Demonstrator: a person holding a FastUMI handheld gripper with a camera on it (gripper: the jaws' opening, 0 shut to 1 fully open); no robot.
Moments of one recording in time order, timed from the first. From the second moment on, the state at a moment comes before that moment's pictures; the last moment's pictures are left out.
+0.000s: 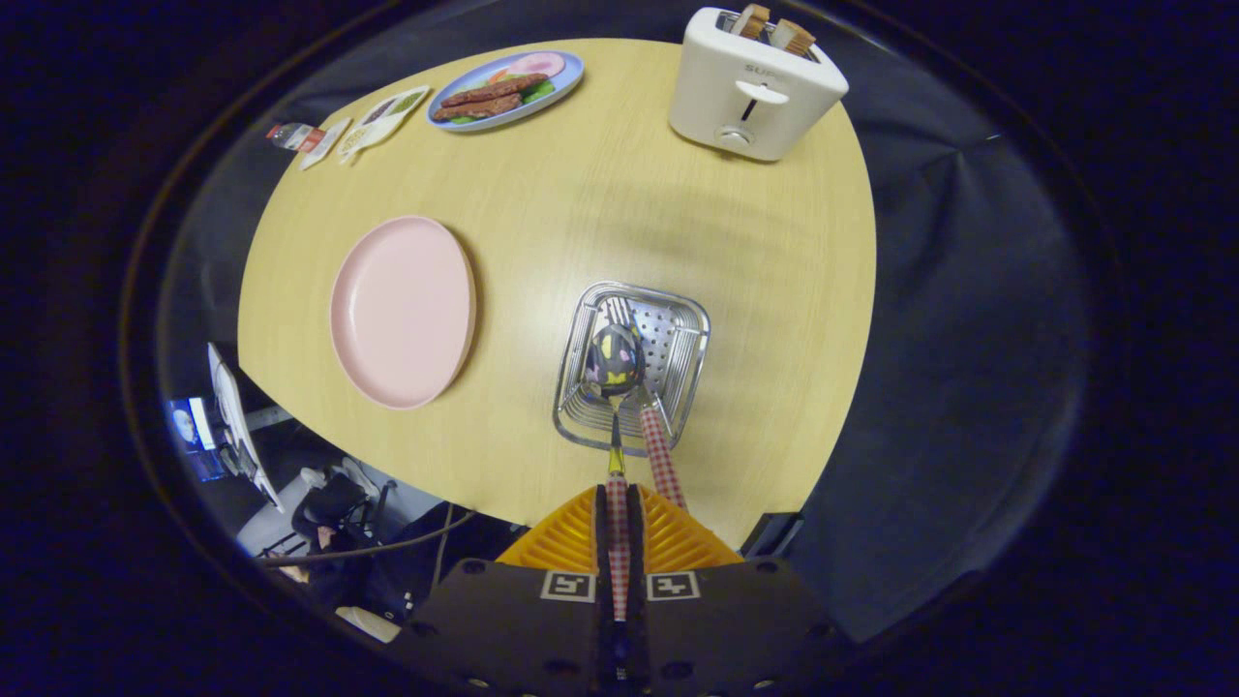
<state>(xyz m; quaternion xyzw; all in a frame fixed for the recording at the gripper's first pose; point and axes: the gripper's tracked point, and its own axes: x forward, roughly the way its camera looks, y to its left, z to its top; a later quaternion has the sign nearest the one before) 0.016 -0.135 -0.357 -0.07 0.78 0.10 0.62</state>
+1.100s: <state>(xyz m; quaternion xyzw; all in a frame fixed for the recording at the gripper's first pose) 0.039 -0.116 -0.345 -0.07 0.74 0.11 0.66</state>
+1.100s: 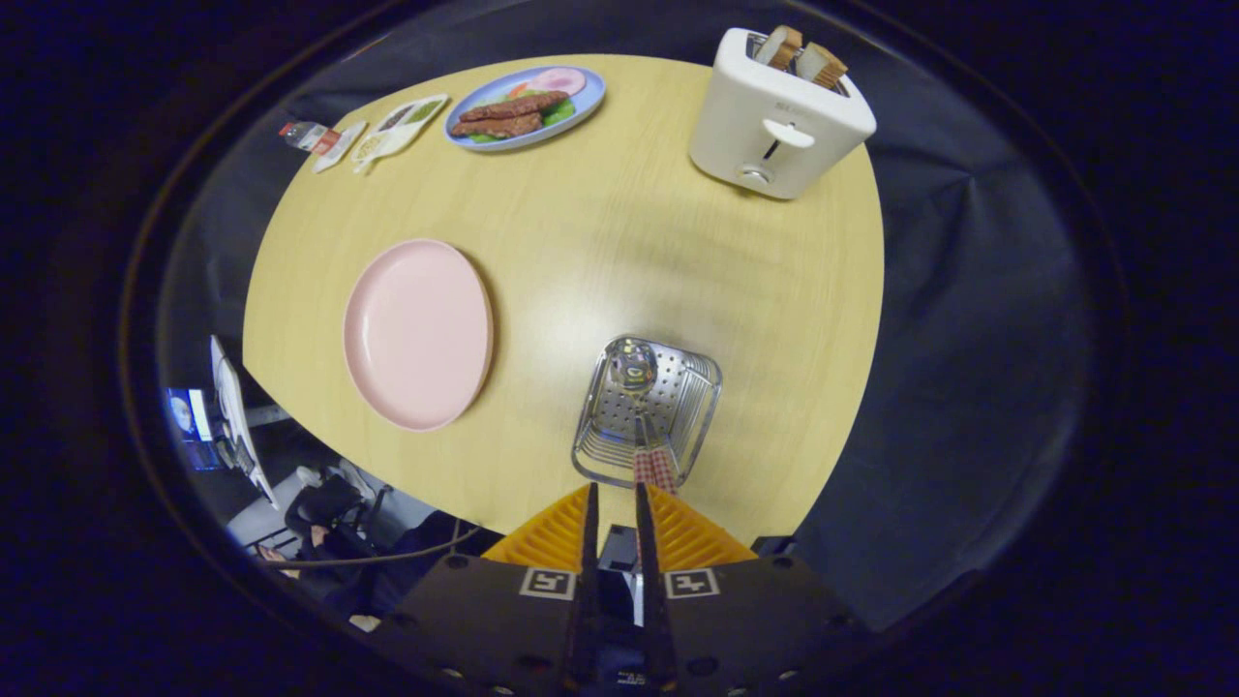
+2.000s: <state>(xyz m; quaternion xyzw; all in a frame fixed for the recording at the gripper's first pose) 0.066 -0.008 -0.217 0.03 0.45 -0.01 0.89</state>
